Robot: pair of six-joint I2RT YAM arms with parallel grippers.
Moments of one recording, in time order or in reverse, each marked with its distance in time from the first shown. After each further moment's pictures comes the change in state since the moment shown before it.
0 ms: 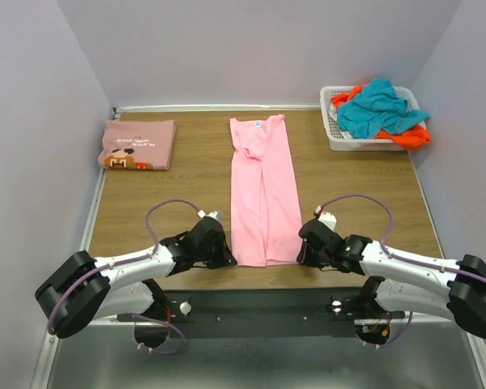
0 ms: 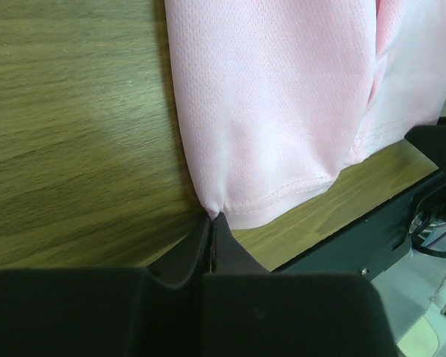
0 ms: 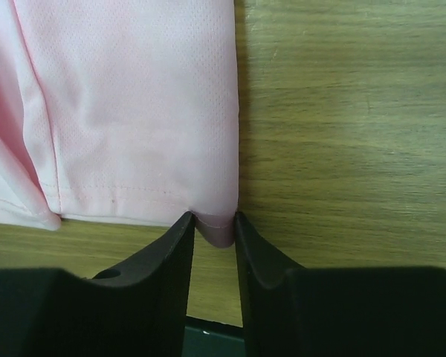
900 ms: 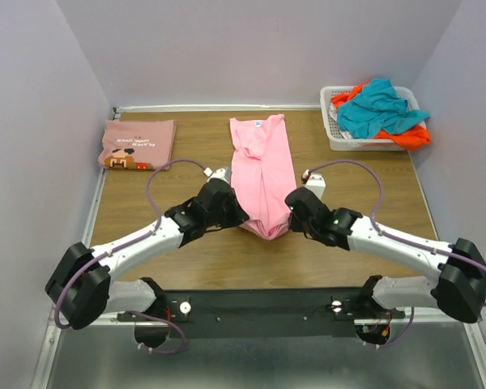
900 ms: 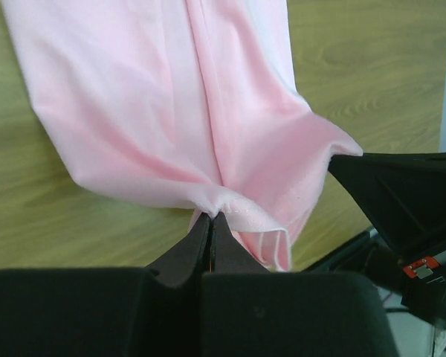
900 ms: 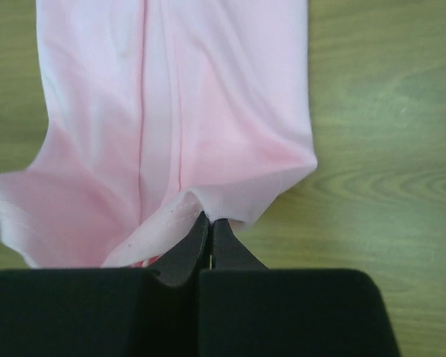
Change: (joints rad) left arm 0.062 0.087 0.376 -0.091 -0.111 0.124; right arm -0.024 0.149 0.320 0.023 0.204 -0.183
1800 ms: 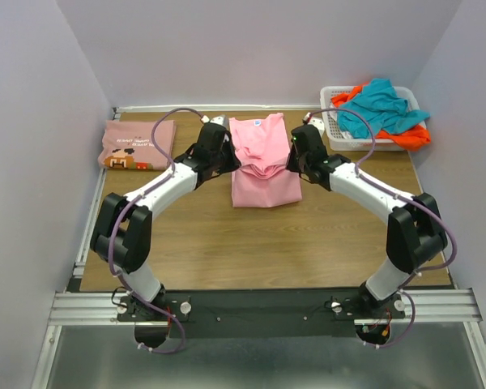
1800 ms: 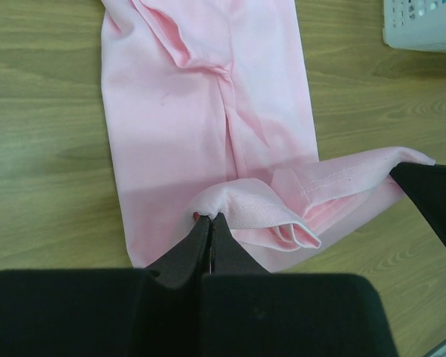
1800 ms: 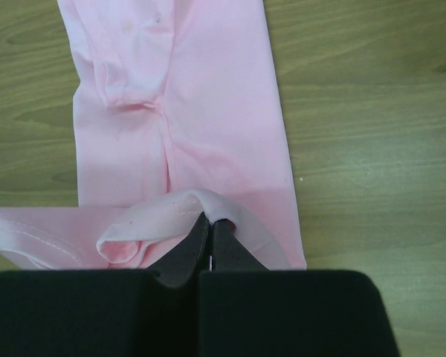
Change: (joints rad) left arm 0.311 0.433 0.488 -0.003 0.049 0.272; right arm -0.359 0.438 0.460 0.167 -0.123 -0.253
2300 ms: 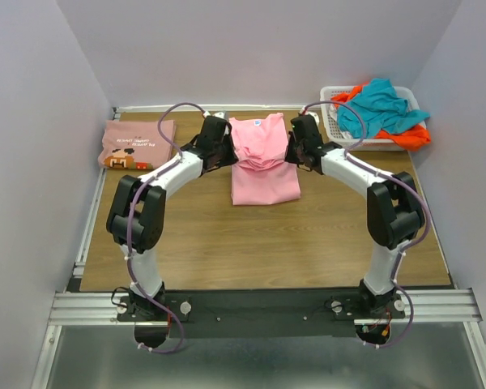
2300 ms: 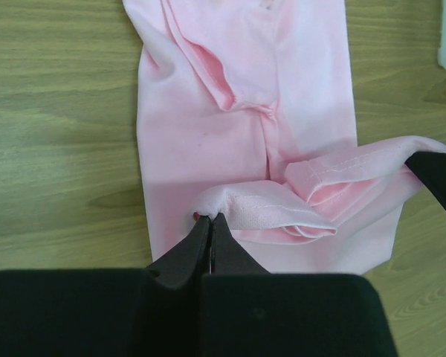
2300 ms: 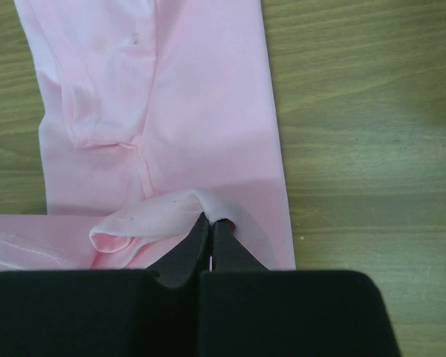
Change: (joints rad) left arm 0.059 0.193 0.153 -0.026 0.008 0.051; right arm -0.092 0.224 0.170 0.017 -0.118 -0.063
